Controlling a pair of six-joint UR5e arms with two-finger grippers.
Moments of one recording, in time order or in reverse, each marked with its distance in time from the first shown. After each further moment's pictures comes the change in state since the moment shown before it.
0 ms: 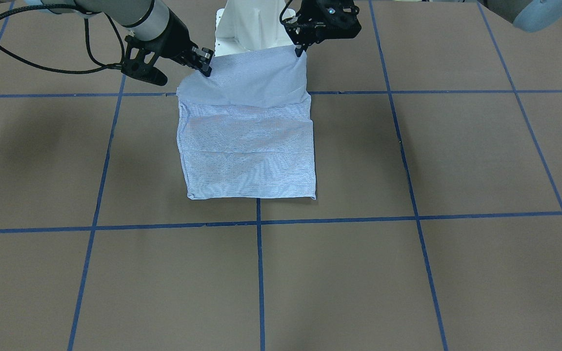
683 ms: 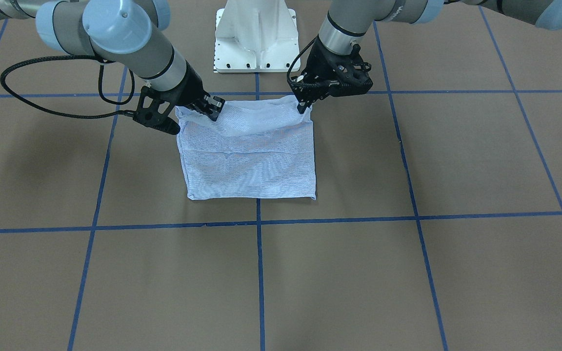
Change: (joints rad) left arm -0.145 -0.036 0.256 -0.274 -0.001 0.002; right arm 0.054 0.130 -0.235 0.003 -0.030 -0.100
